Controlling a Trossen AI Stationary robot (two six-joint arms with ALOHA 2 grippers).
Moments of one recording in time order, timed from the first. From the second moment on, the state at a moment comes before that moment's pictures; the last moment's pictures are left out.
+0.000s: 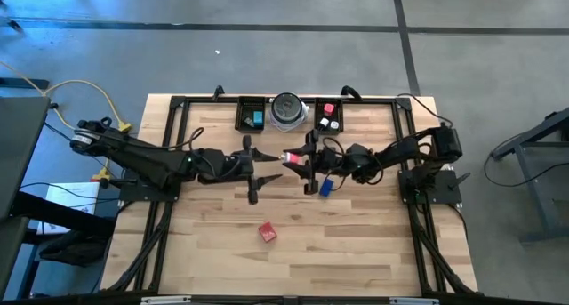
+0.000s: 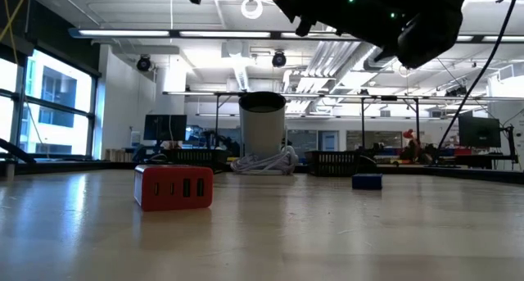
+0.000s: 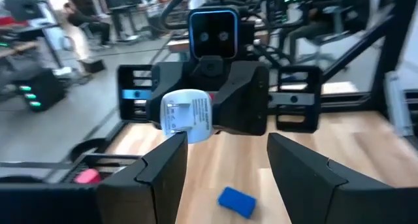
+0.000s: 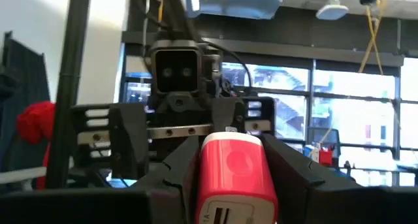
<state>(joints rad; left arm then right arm) -0.21 1.22 0.86 0.31 -0.38 0.09 0.01 1.76 0.72 1.50 -0.03 -0.06</state>
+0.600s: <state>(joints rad) -0.12 1.24 0.83 0.41 -0.18 0.01 0.07 1.74 0.73 1.50 -0.06 -0.15</state>
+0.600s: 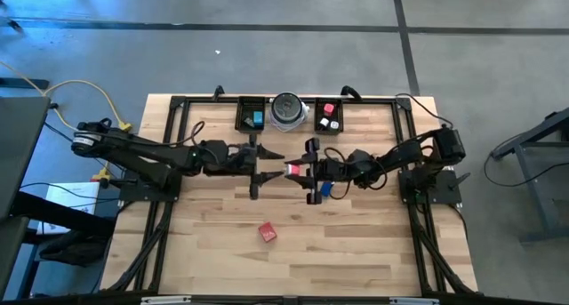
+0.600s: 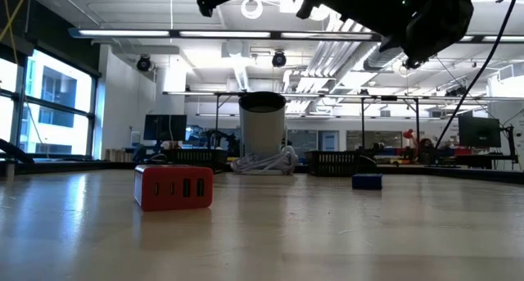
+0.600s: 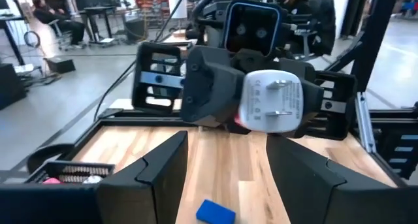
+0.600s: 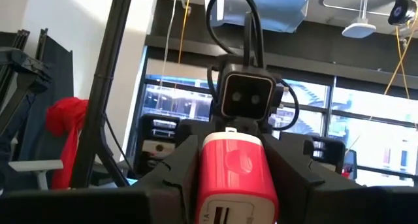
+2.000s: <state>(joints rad) -0.33 1.35 0.83 0.41 -0.80 0.93 0.03 1.74 0.74 1.28 -0.14 0.29</state>
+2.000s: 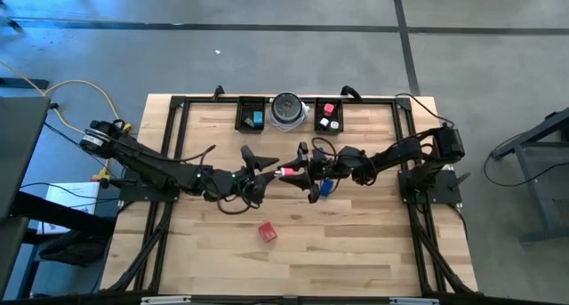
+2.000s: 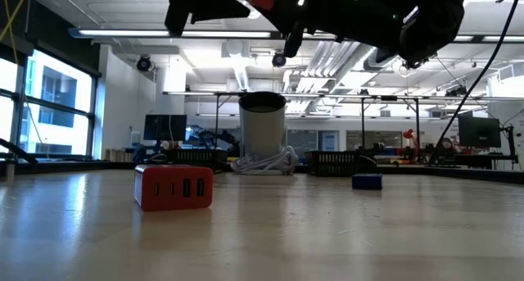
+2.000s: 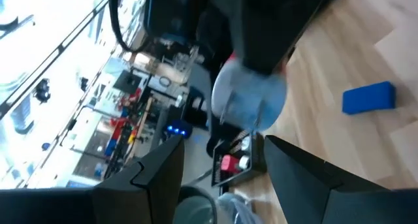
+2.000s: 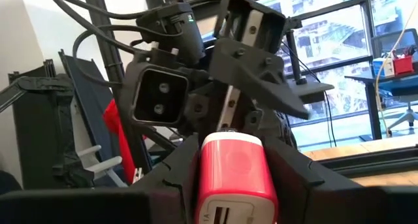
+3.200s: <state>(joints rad) -0.30 1.35 0.83 0.43 -0.55 0.89 0.01 1.74 0.76 1.23 -0.24 0.36</state>
